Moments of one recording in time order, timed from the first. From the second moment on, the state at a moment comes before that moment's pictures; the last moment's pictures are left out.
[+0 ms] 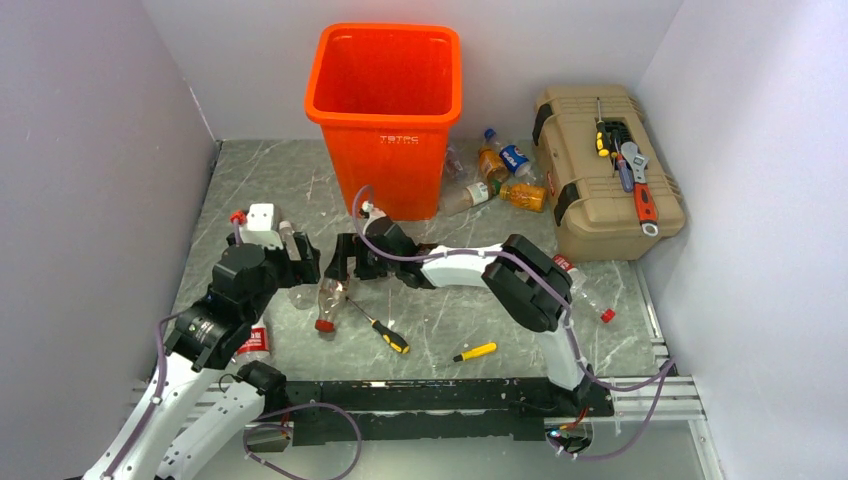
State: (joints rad) left arm -0.46 0.59 0.81 -0.60 -0.30 -0.30; right arm 0.95 2.05 1.27 0.28 -0.16 0.79
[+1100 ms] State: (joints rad) left arm -0.46 0.61 0.80 -0.60 -0.29 -0.31; right arm 0.91 1.81 1.04 0.33 -0.16 0.81
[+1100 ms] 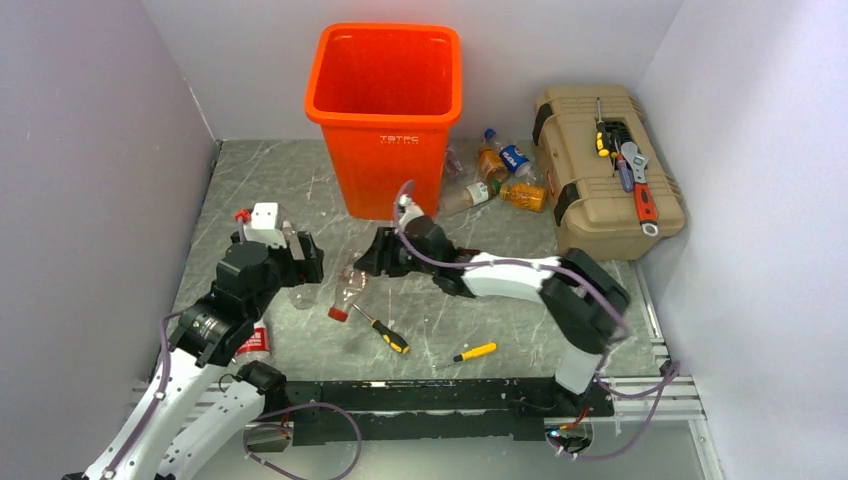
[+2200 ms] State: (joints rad) left arm -0.60 1.03 0.72 -0.10 0.87 -0.40; right arm 0.85 0.91 0.60 0.22 0.03 0.65
